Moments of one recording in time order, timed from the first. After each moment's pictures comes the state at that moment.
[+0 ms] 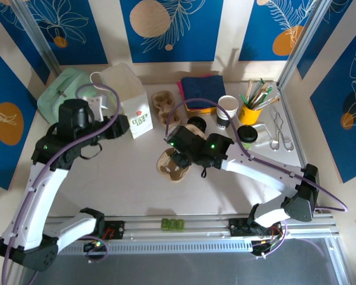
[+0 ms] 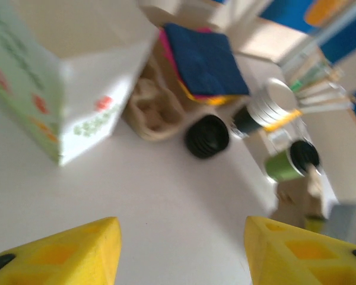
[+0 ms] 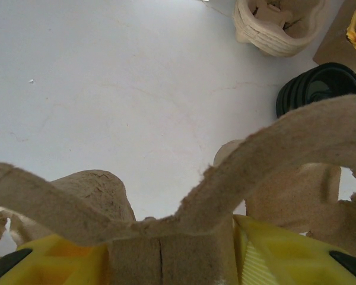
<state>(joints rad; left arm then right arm) -0.30 1.05 1.41 -0.93 0.18 -0.45 1.05 1.43 1.37 -0.96 0.31 0.17</state>
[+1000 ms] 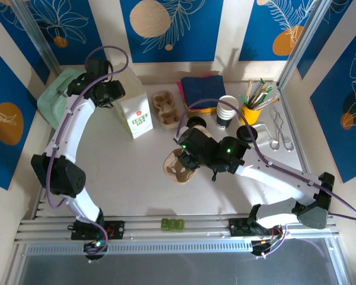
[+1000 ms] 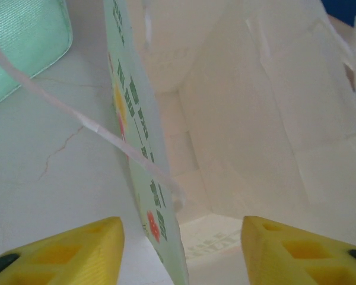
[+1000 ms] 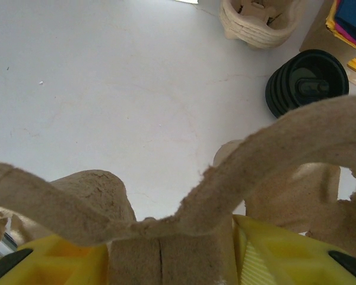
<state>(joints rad) -0.18 1.72 1.85 -0.98 -0.09 -0.55 1.06 1.30 1.33 -1.00 0.31 0.21</state>
